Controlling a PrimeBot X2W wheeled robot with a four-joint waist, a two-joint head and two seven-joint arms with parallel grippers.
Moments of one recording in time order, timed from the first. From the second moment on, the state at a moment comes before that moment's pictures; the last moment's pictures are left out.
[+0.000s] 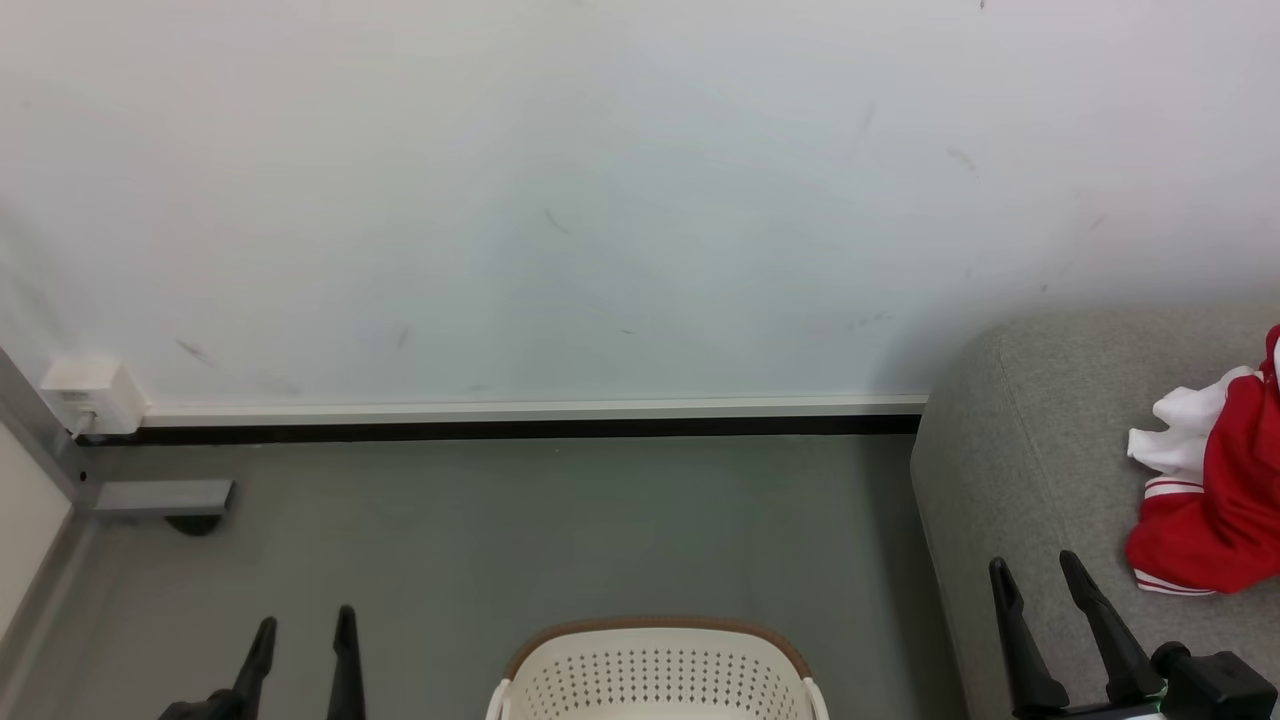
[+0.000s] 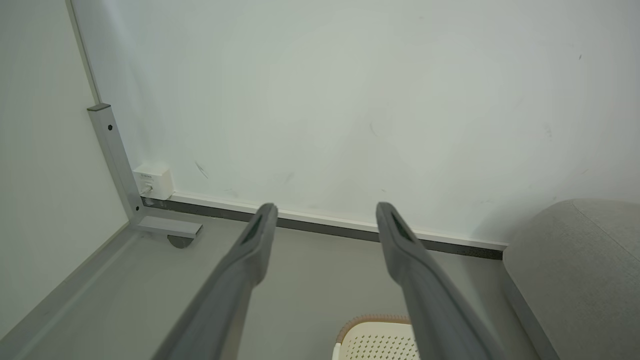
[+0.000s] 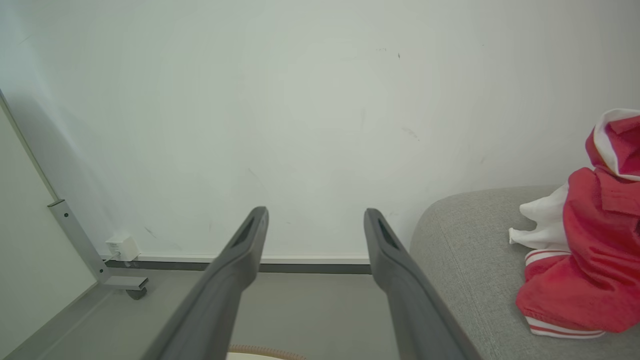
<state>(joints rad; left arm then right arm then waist) 0.03 0.08 0.05 0.25 -0.18 -0.01 -0.26 -0.04 -0.14 0.16 0.23 0.41 0.13 -0.26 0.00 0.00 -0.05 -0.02</state>
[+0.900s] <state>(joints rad) 0.04 0.04 0.09 0.32 -0.27 -0.04 -0.22 -0.01 -0.12 0.16 0.27 0.51 0.13 -0.22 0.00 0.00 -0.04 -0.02</state>
